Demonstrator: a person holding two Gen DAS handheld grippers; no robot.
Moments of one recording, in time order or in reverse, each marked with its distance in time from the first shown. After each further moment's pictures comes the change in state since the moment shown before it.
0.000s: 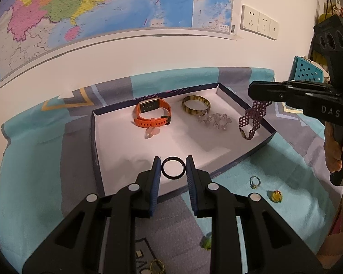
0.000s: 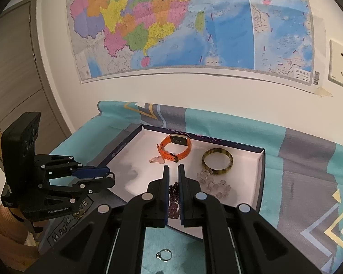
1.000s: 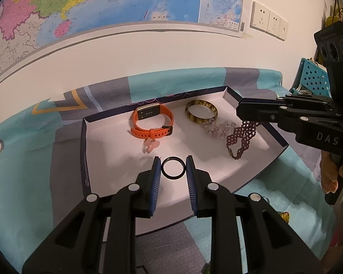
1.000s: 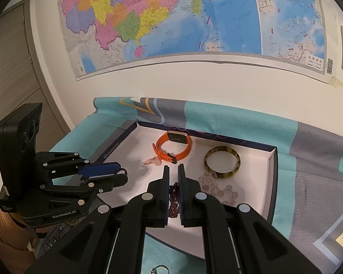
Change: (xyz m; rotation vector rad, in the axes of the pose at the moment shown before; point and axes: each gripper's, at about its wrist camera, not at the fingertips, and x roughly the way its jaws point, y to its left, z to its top) left arm 0.033 0.000 0.022 -0.025 0.022 0.010; right arm 0.036 -0.010 0.005 0.029 0.045 0.020
